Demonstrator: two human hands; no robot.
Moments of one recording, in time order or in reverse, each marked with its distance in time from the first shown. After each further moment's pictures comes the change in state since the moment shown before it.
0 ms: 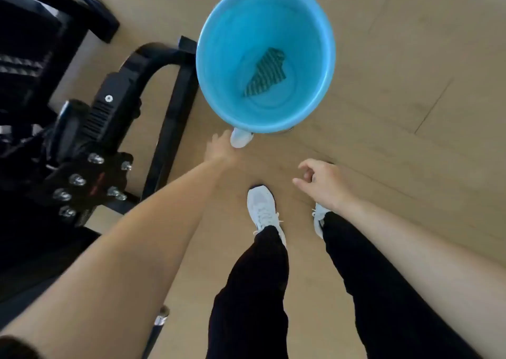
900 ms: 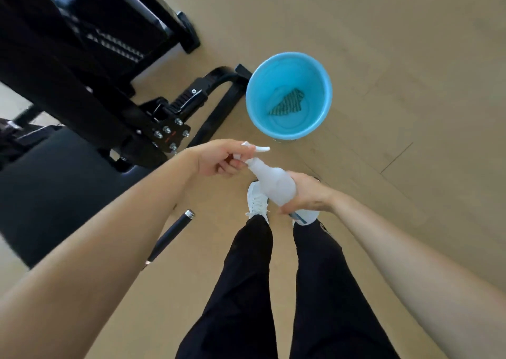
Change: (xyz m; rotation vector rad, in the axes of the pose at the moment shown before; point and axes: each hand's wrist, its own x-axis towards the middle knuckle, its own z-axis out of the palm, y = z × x) left_hand -0.323 0.047 -0.199 -0.905 -0.672 0.098; right_hand -0.186 -0.130 -0.122 -0.150 -0.555 -0.203
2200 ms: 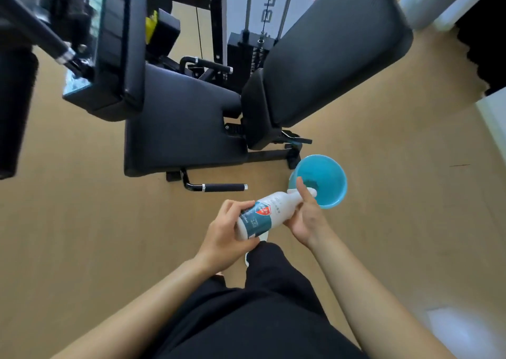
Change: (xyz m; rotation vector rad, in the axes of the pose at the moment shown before) left_hand -0.284 -0.296 0.250 -0.183 1.215 0.857; right_hand -0.191 -0.226 0.237 0.841 0.183 -0.022
